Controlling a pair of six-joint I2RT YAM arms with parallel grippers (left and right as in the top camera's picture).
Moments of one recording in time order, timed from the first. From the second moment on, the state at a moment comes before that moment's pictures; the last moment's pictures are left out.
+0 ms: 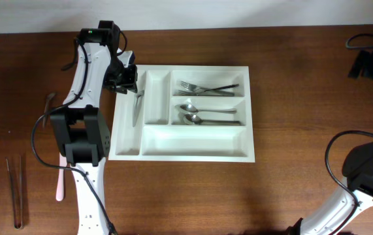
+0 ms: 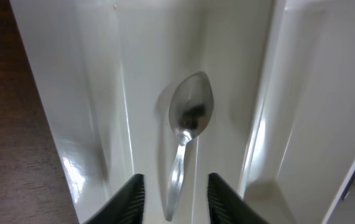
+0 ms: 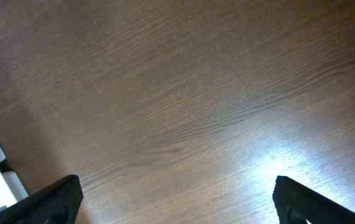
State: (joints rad) left arm -0.06 2.48 2.34 -1.41 0.21 -0.02; right arm -0.49 2.09 2.29 -1.47 -0.04 -0.02
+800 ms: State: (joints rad) left arm 0.21 2.49 2.81 -1.68 -0.12 0.04; right arm -0.49 2.09 2.29 -1.47 -0.04 -0.02
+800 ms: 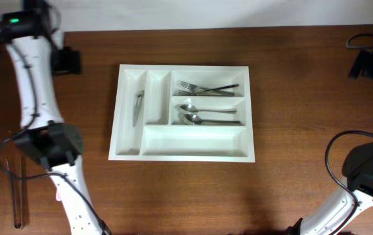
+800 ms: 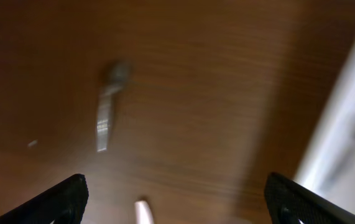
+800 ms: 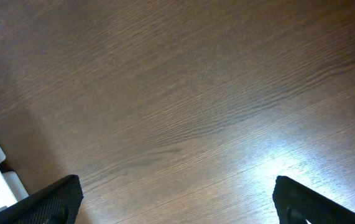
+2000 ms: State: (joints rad) left arm 0.43 2.49 2.36 -1.39 -0.08 0.35; right arm -0.49 2.09 2.29 -1.47 -0.04 -0.02
